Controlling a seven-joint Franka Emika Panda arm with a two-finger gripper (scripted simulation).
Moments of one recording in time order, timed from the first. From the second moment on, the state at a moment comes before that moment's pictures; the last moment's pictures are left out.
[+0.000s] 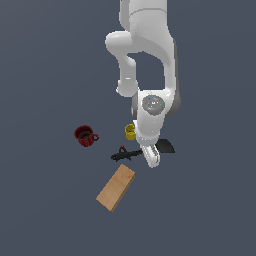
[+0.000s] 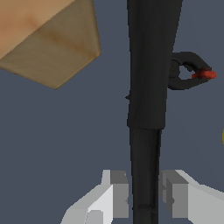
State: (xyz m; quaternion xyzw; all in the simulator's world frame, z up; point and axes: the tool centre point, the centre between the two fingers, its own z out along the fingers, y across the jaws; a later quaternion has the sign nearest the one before) arm 0.010 0.074 0.067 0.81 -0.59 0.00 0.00
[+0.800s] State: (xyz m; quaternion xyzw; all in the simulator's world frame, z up) arm 0.032 0.066 0.226 0.80 -0.59 0.00 0.00
